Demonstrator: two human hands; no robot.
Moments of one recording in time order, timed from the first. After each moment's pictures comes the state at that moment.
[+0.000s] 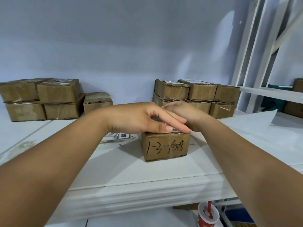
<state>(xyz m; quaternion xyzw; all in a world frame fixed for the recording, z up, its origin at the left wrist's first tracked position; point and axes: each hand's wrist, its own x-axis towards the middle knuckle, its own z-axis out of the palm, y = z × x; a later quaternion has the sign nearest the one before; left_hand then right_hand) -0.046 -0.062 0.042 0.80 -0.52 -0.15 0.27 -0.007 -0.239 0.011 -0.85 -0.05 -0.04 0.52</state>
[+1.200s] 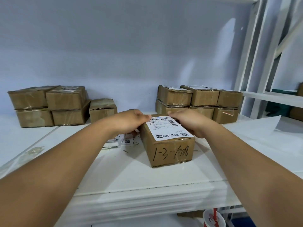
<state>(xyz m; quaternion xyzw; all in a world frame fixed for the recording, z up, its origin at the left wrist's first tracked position) 0.000 -0.049 0.019 0.92 -0.14 -0.03 0.38 -0.008 -0.244 0.012 -0.86 0.01 0.00 0.51</state>
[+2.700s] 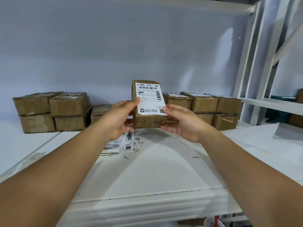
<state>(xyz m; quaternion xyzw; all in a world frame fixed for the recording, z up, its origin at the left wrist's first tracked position) 0.004 -0.043 0.031 0.65 -0.10 -0.02 0.76 -0.005 -0.235 0.017 -0.64 -0.13 0.01 0.76</state>
